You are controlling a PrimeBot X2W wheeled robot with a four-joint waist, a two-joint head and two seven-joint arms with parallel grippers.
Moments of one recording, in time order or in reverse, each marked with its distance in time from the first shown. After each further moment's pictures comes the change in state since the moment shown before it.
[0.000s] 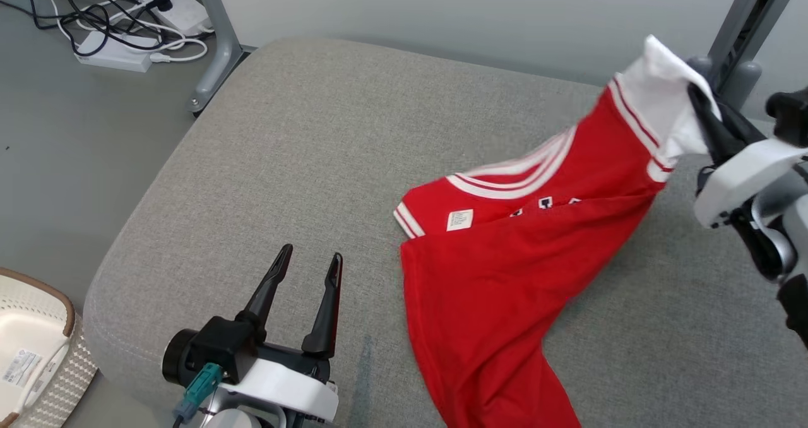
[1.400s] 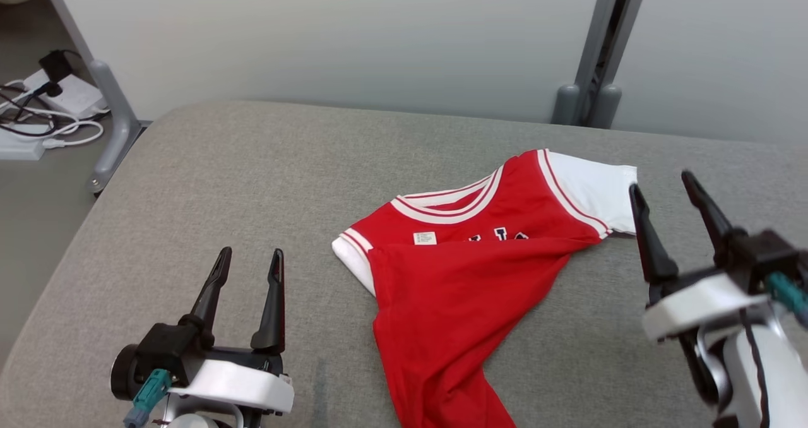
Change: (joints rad) left arm 0.024 -0.001 0.143 -0.005 0.020 0.008 0.000; right arm 0.463 0.239 -0.429 -0.341 -0.423 0.000 -0.059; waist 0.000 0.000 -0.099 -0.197
